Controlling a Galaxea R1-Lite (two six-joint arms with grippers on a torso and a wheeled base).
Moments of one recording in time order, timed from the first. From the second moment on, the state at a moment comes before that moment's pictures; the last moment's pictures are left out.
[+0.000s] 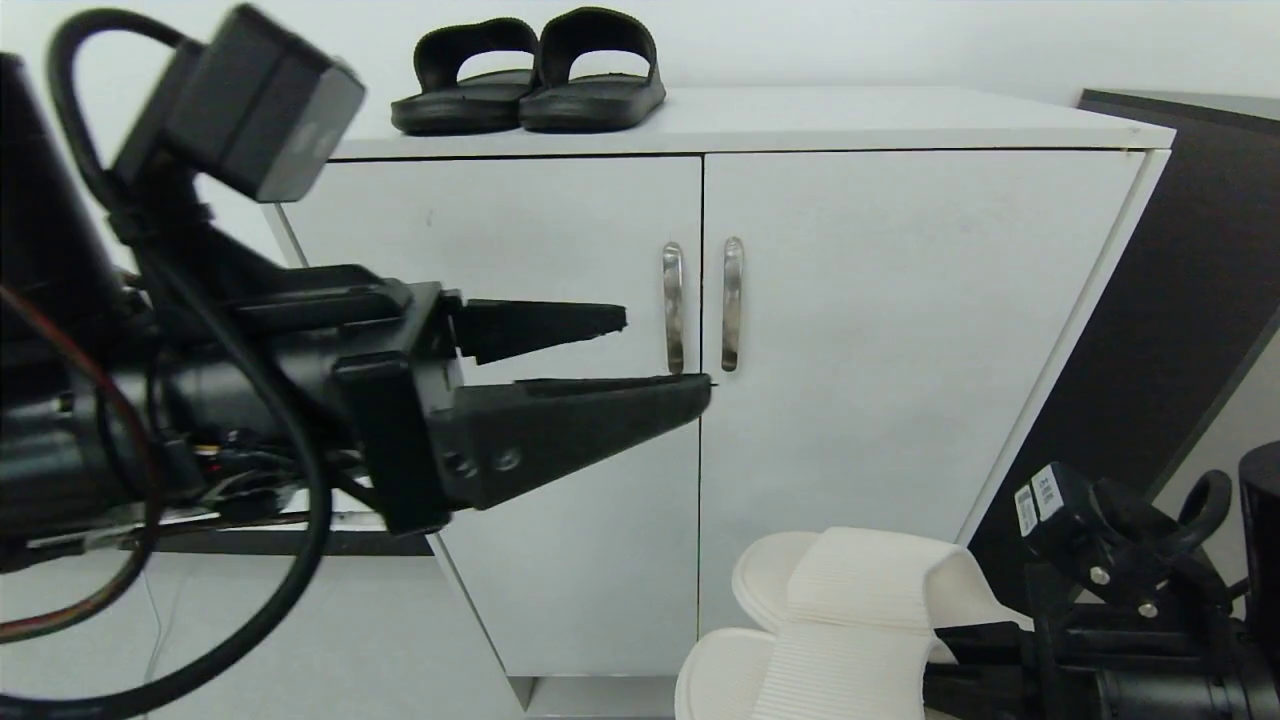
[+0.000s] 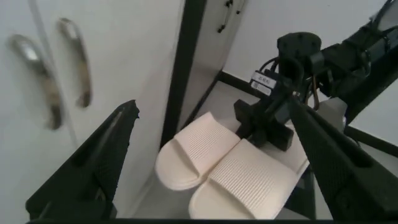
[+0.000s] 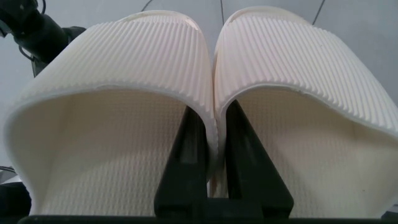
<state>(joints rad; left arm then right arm) -0.65 1.33 -0.92 -0.41 -0.56 -0.12 0.77 1.30 -0.53 -0.36 0.34 -0.05</state>
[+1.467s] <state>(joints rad) -0.70 1.68 -1.26 -0.40 -0.23 -0.23 0.79 1.33 -0.52 -0.36 0.34 -0.05</state>
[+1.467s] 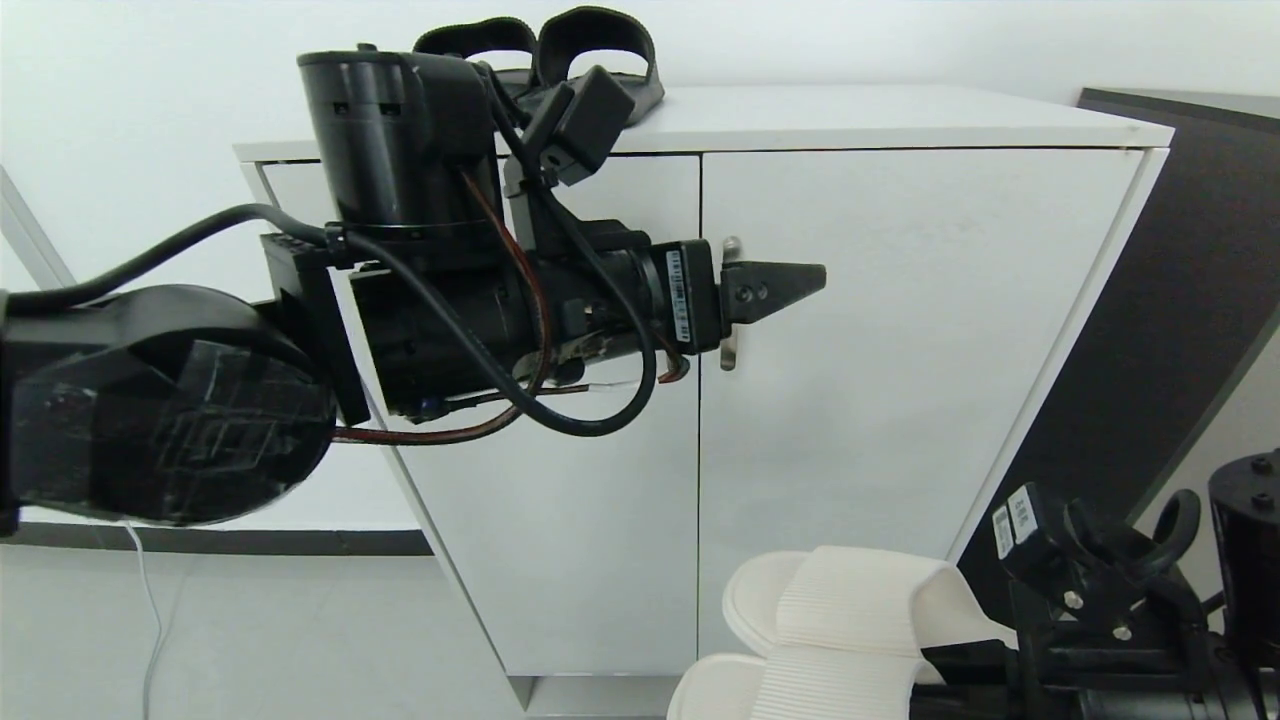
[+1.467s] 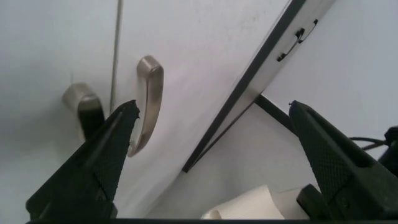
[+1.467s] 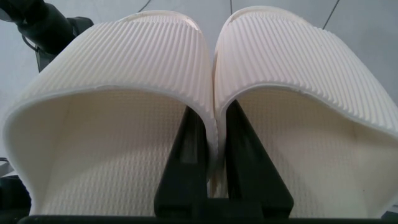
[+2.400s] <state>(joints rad) -0.70 1.77 -1.31 -0.40 -0.20 -0.24 0.79 1.32 -0.48 -0.36 0.37 -0.12</state>
